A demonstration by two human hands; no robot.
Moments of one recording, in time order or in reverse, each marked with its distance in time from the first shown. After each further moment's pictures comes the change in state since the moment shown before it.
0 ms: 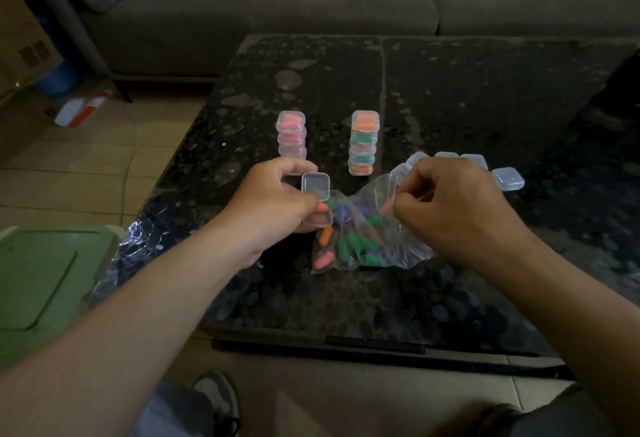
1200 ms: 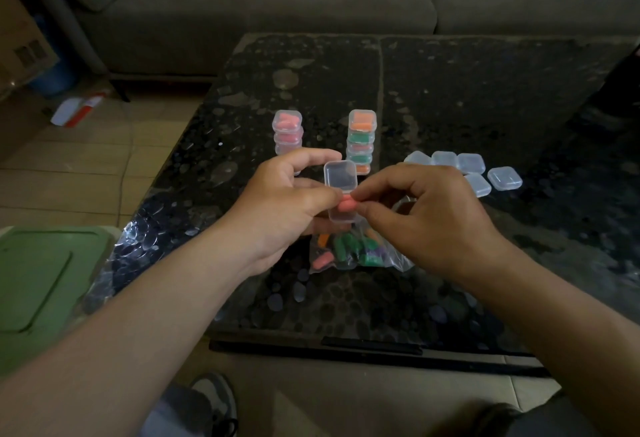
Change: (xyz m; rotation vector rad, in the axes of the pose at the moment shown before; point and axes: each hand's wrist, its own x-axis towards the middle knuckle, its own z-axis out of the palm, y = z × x) left_hand -0.016 0.007 0.011 -0.192 -0.166 0.113; right_hand -0.005 -0.001 0.016 0.301 0.001 -0.325
